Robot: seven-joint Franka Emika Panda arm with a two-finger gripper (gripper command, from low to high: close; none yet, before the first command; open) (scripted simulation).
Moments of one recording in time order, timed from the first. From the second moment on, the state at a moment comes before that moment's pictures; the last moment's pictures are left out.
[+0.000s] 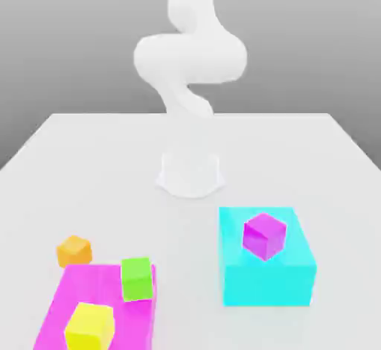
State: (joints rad) arm -0.01 -0.72 -0.05 -2.35 0.01 2.35 0.78
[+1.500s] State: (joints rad) arm -0.31 0.11 -0.31 -2.79 0.13 2.89 0.50
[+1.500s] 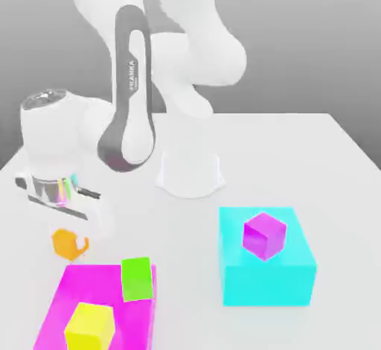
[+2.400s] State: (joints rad) arm -0.13 0.28 -0.12 -2.24 0.06 2.52 0.35
